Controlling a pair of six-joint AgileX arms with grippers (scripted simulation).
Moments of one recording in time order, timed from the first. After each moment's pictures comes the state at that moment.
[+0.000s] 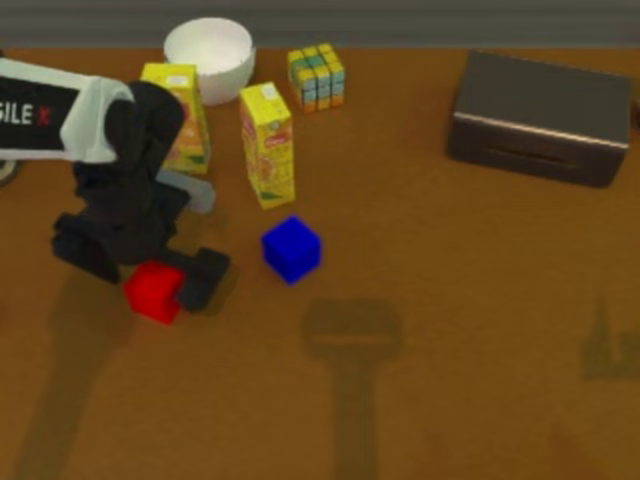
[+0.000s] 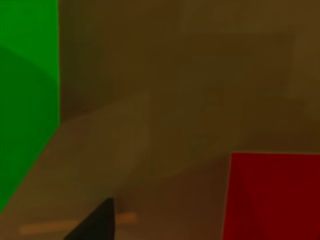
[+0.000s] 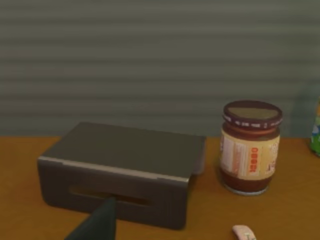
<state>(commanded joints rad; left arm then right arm) -0.28 2.12 1.32 -0.76 0.00 0.14 0.00 0.00 0.00 0.00 0.00 0.00</state>
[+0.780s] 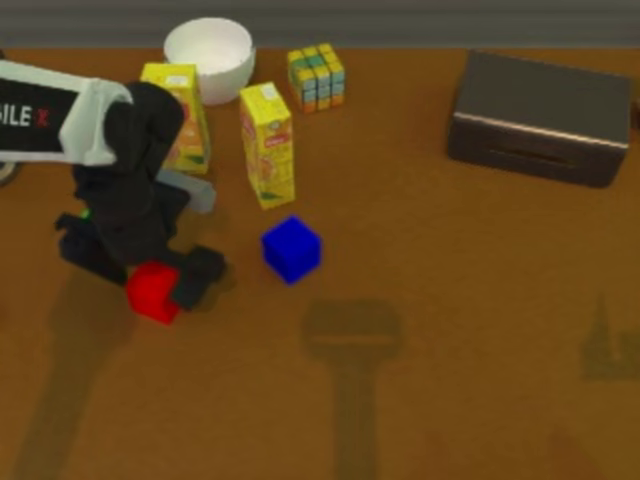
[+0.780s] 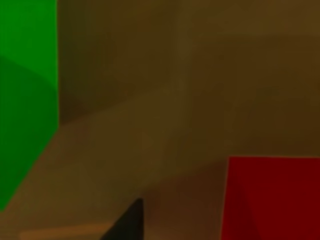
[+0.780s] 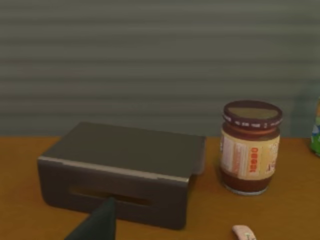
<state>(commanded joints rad) -0.28 2.14 1.30 -0.73 0.00 0.14 0.00 0.00 0.00 0.00 0.00 0.00</state>
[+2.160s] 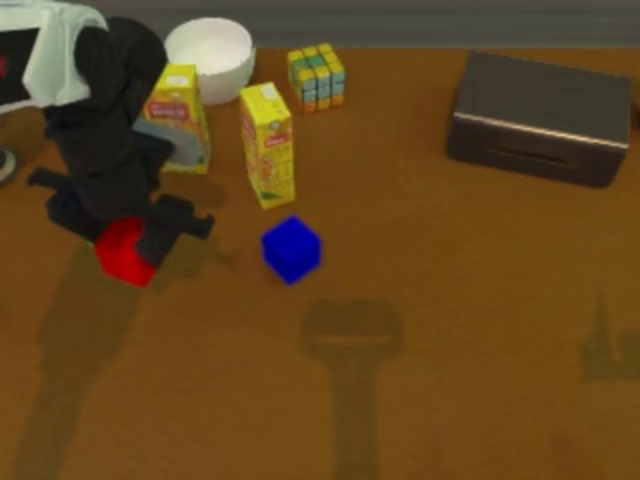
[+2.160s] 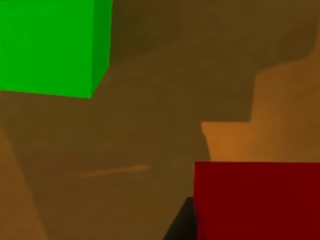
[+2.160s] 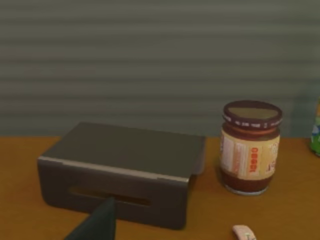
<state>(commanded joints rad) -0.26 2.00 1.44 -0.98 0.01 0.13 0.00 0.00 0.00 0.00 0.00 0.00</state>
